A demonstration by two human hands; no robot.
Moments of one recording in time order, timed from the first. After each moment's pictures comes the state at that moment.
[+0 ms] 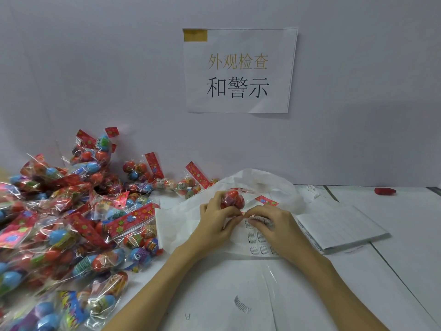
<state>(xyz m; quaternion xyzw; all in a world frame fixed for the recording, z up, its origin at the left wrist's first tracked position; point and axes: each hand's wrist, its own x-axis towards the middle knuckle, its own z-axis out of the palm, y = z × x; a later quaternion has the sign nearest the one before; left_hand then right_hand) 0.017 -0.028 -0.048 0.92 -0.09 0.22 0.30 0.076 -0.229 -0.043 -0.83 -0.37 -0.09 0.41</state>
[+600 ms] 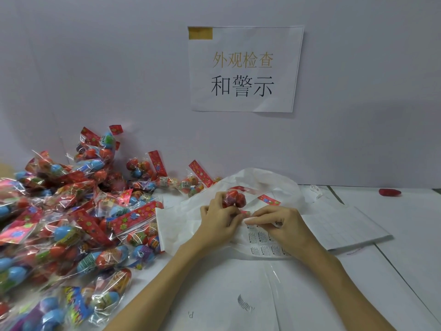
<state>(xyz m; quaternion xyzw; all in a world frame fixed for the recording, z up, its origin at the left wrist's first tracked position) 0.019 -0.032 -0.046 0.94 -0.02 0.16 0.31 0.073 -0.235 -0.034 -0.80 -0.39 -0.05 0.46</state>
